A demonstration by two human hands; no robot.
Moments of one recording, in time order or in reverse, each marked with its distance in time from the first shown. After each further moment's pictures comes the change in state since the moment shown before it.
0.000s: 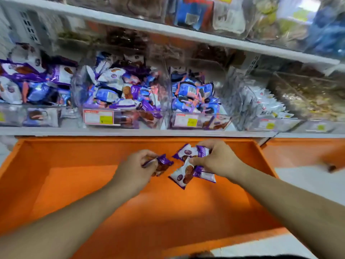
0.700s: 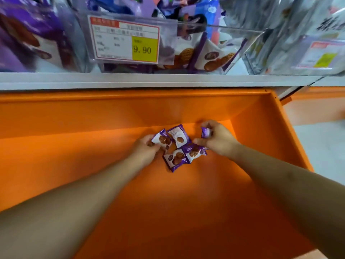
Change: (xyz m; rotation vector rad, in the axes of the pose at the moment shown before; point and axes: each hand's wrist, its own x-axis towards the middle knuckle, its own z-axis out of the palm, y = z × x) left_hand 0.154 -0.120 0.217 -0.048 -0.154 -0.454; right_hand 0.127 0.254 0.049 0.039 -0.095 0.305
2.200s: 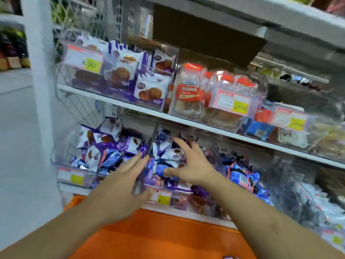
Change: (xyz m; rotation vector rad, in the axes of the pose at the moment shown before) left_hand -0.230 0.073 -0.404 0.524 0.467 0.626; right_hand -0.139 -0.495 0.019 -0.384 0.130 -0.775
